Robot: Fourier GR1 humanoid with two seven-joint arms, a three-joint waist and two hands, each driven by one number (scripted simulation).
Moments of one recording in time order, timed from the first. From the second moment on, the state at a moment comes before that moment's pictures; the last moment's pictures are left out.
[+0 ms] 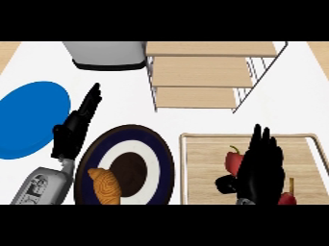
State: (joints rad) left arm -0.21 0.25 -0.22 -1.41 0.06 0.16 0.01; right arm 0.01 -0.01 0.44 -1.79 1.32 0.00 1.16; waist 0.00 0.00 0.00
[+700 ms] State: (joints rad) left arm -0.20 0.22 -0.18 -1.39 0.02 0.13 -0.01; right arm 0.02 -0.01 0.40 -1.66 1.27 -0.06 1.10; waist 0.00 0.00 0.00
